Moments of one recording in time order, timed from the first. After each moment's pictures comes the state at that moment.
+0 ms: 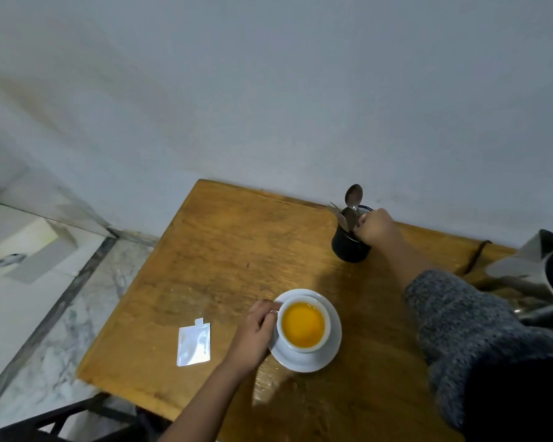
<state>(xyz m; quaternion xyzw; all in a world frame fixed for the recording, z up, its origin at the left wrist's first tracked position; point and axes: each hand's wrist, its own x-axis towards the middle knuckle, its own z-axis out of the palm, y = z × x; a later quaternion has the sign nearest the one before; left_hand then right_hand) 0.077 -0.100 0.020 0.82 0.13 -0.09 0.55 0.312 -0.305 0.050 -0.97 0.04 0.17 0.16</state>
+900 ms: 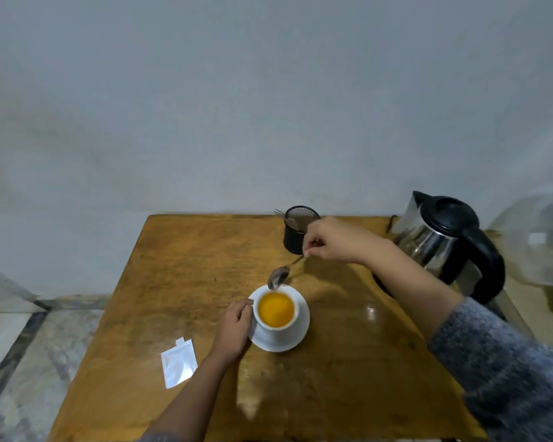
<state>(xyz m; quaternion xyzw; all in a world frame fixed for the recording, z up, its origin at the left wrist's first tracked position) 0.076 -0.089 0.022 0.84 0.05 -0.10 0.53 0.162 -0.308 0.191 -0.95 -0.20 0.17 0.15</state>
